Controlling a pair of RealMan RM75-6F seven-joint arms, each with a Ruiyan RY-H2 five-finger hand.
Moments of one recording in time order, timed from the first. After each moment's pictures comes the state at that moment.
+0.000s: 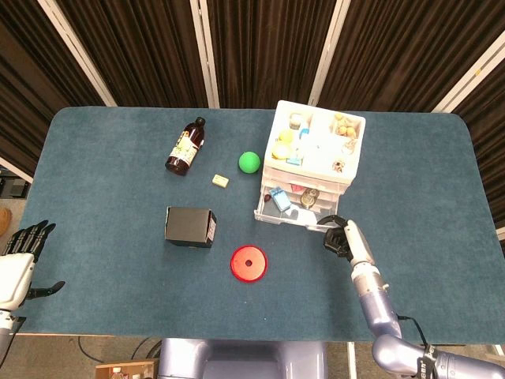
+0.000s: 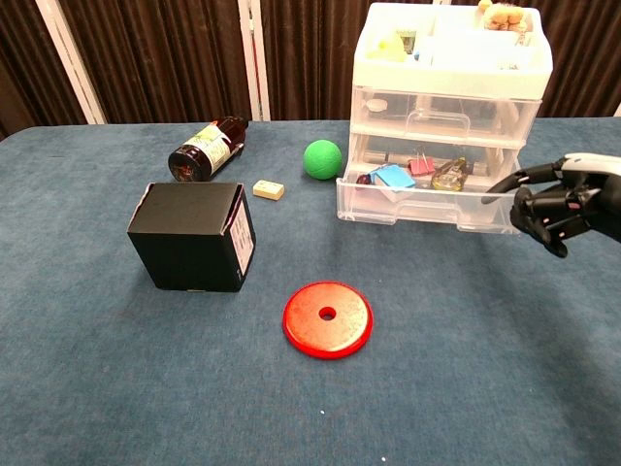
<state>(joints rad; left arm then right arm) -0.12 -1.07 -0.01 -1.71 1.42 1.36 0.02 0.50 -1.45 0.32 -1.87 -0.64 1.08 0.03</state>
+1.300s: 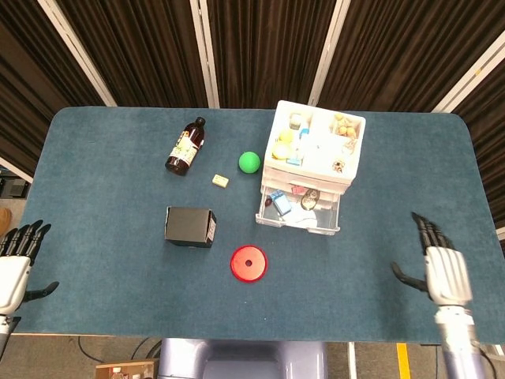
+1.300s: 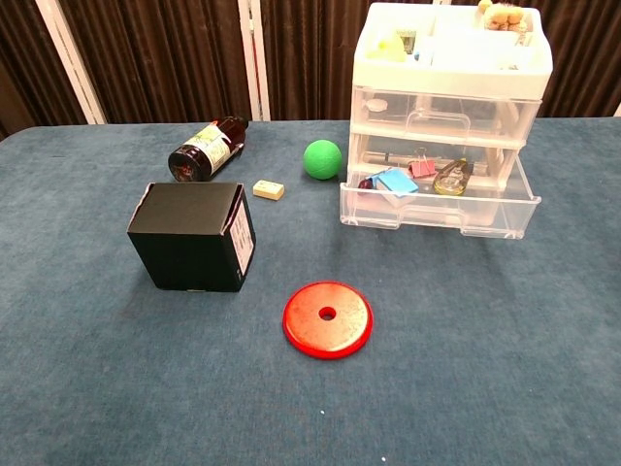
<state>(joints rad) -0.10 -1.09 -0.01 -1.68 1.47 1.43 0.11 0.19 -1.15 0.01 -1.82 -1.35 1.54 -0.11</state>
